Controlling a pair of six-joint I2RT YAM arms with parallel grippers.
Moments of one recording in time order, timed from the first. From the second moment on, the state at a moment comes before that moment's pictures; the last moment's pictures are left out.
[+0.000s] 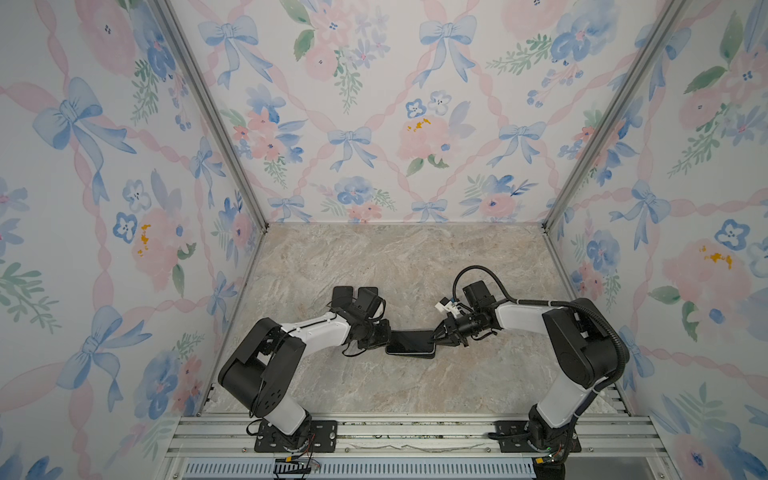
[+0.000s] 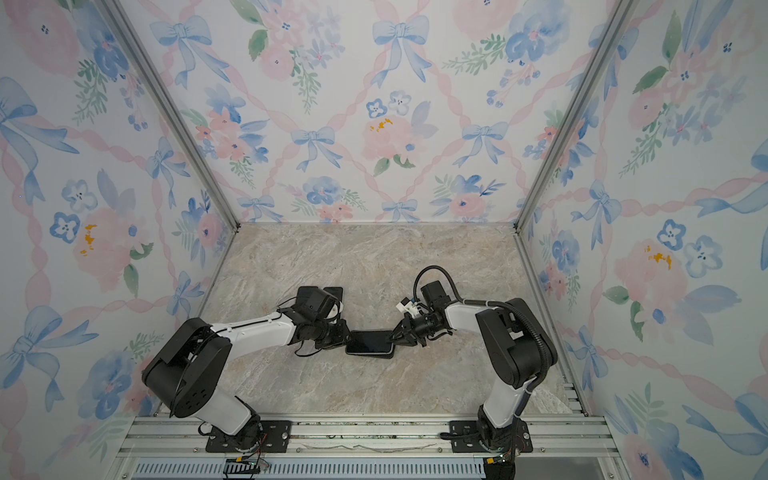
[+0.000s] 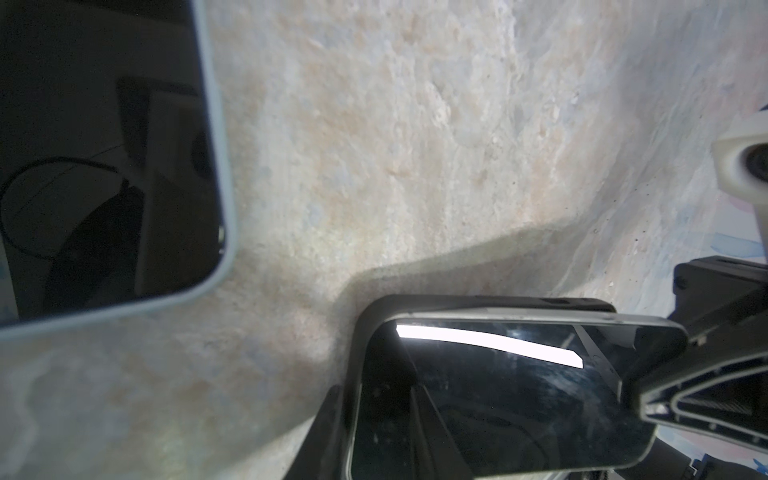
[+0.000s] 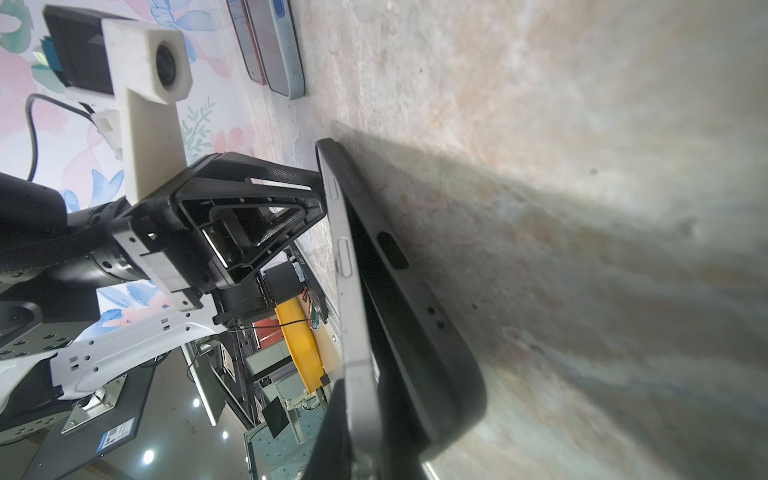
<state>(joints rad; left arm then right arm) -0.60 1.58 0.75 -0.26 0.33 -0.73 0.41 1.76 0.82 -0.26 -1.04 0.57</state>
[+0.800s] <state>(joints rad) -0.60 1.52 0.67 -0.21 0.46 -0.73 0.48 1.68 0.97 -0.59 -0.60 0.45</state>
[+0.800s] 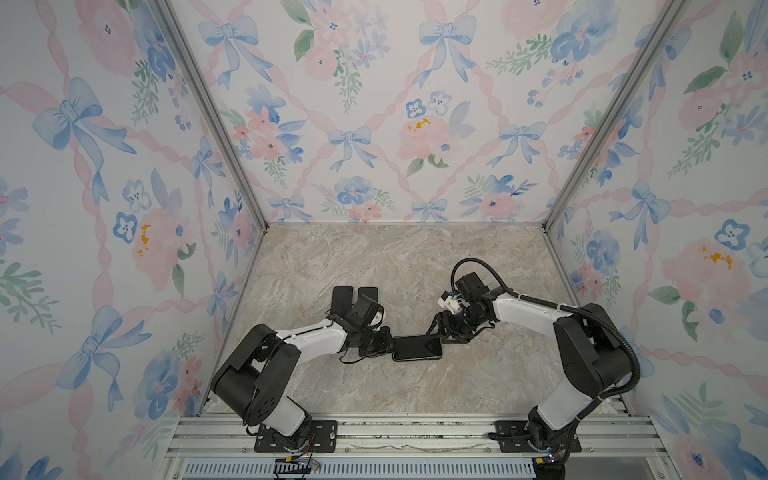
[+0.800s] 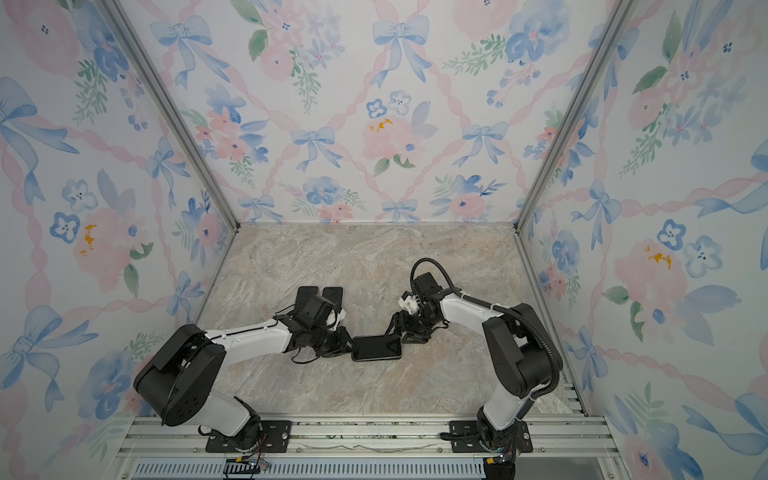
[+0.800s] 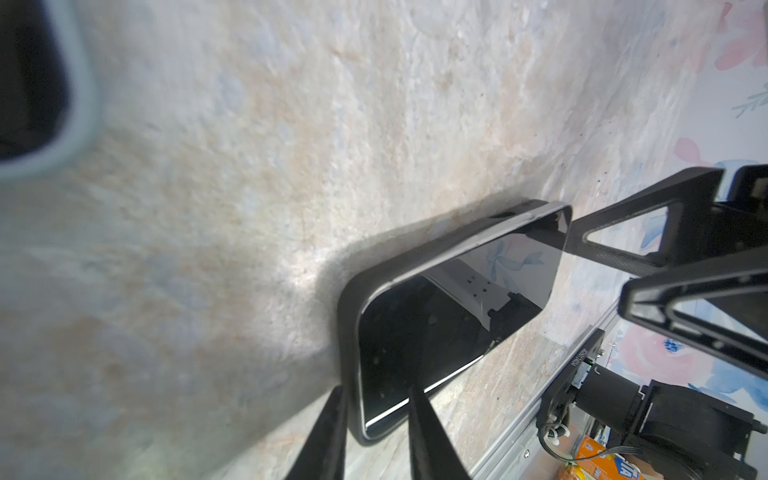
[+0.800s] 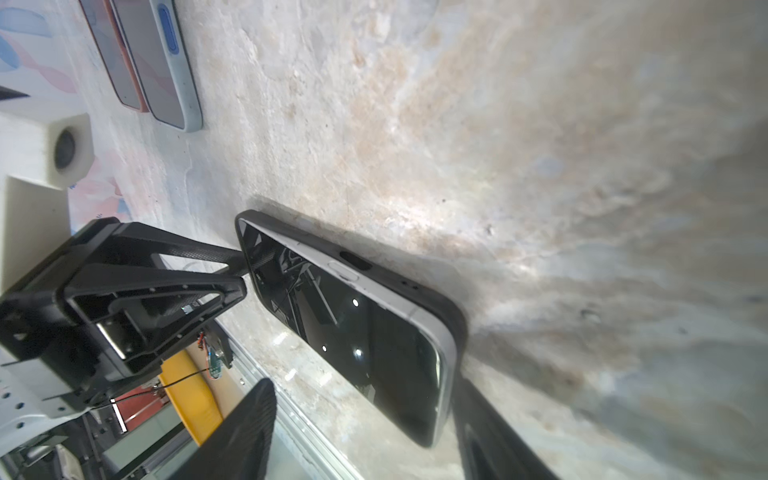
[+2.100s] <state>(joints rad) -0.60 1.57 0.72 -0.35 0.47 -0.68 0.67 1.58 0.89 -0.60 -0.28 0.45</state>
